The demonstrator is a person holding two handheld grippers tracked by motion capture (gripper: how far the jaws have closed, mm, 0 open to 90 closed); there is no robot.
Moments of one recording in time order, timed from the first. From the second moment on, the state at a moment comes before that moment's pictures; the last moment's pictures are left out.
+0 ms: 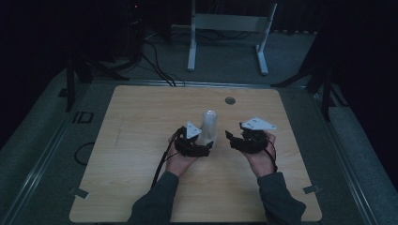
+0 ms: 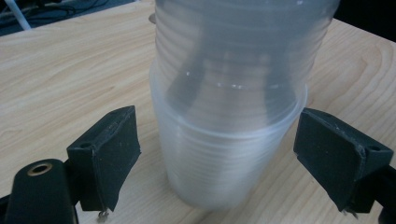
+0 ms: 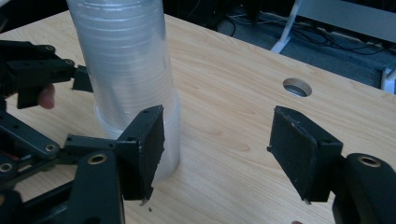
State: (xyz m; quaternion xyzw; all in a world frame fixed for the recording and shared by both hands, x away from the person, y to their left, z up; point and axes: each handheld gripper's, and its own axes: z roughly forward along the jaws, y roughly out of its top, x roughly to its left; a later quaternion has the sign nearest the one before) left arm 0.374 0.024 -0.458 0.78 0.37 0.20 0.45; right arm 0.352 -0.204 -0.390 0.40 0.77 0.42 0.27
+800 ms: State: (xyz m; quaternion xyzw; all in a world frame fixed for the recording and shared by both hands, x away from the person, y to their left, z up) left arm 0.380 0.011 -0.462 0.77 0.37 0.21 0.47; right arm 0.357 -0.190 -0.390 0.39 0.77 0.43 0.27
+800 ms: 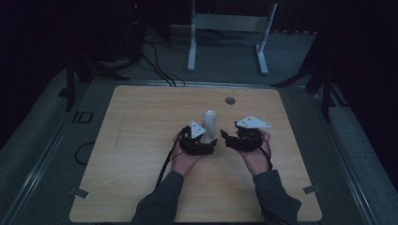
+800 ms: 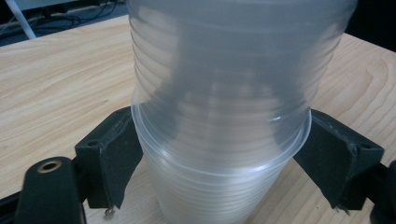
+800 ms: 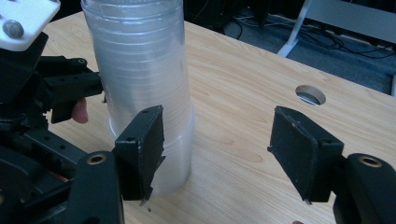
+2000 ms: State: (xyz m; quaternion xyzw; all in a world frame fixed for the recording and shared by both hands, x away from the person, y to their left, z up) left arm 0.378 0.015 -0.464 0.77 0.37 0.22 0.48; right arm 0.366 -0.159 -0.376 0.36 0.77 0.47 0.24
